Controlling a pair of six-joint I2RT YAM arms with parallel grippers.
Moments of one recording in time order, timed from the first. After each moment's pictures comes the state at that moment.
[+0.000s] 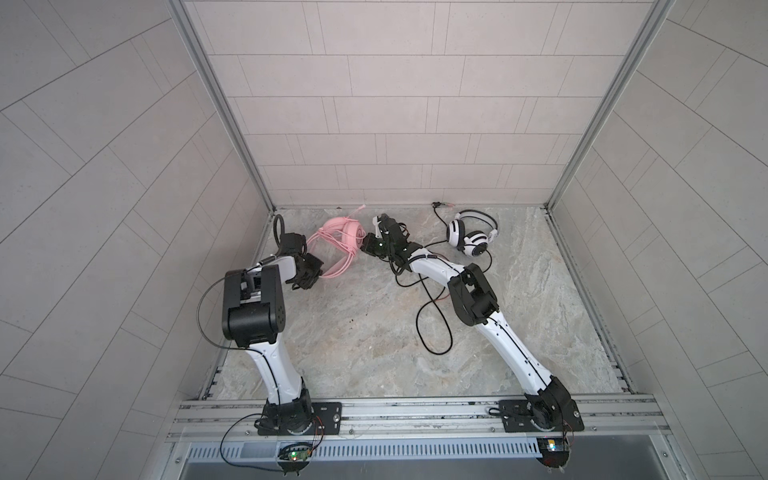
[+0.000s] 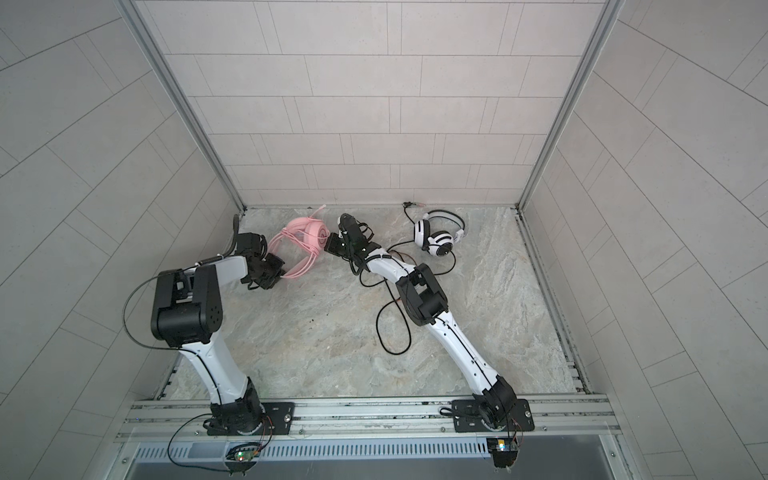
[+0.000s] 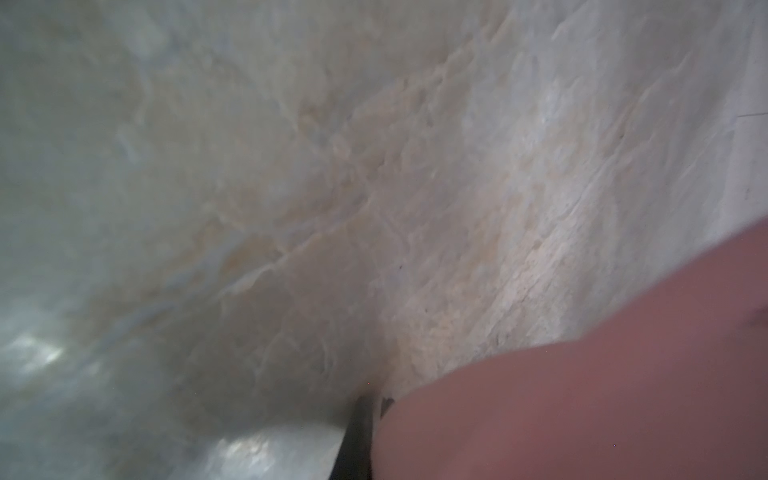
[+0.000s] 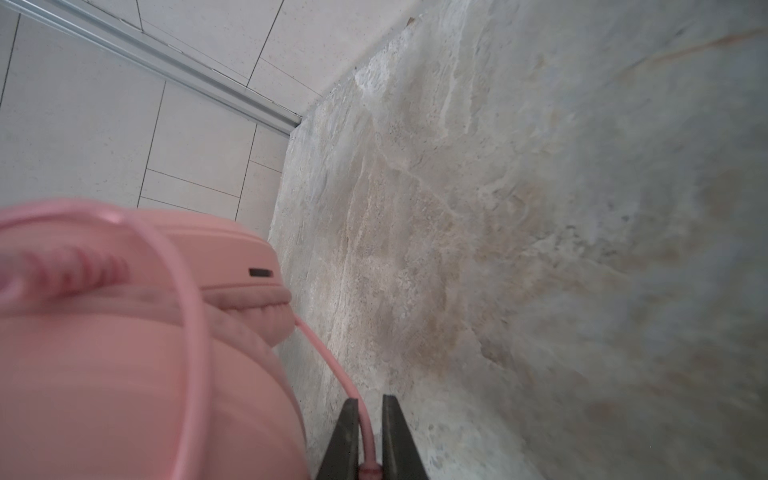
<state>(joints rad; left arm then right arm) 0.16 1.91 1.11 -0.28 0.25 -0.87 0.63 2.77 2.38 -0.03 -0.30 0.94</state>
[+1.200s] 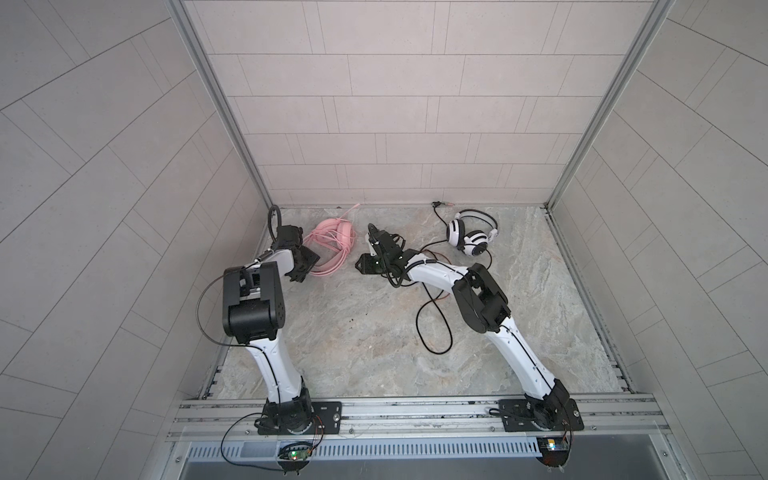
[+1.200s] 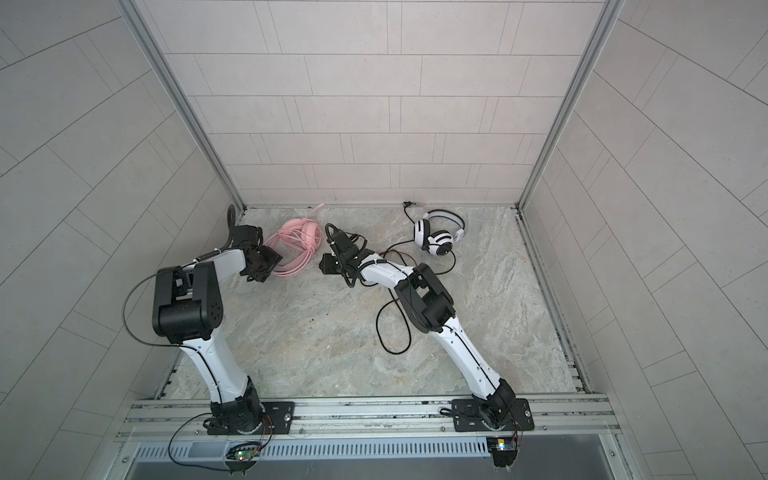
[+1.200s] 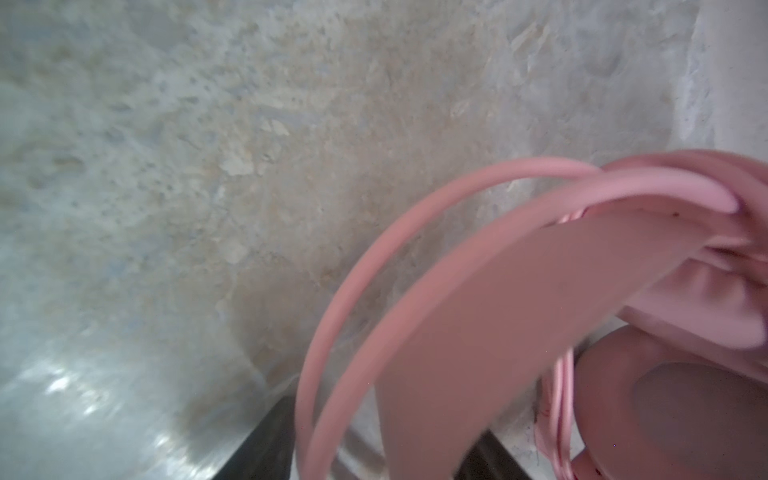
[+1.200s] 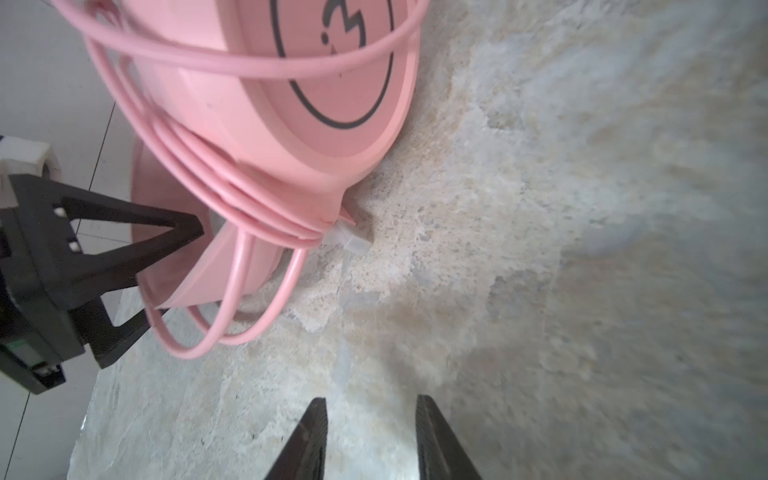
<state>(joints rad) 0.18 1.91 1.20 -0.34 0.08 -0.80 0.73 2.46 1.99 -0.22 -0.17 0.64</state>
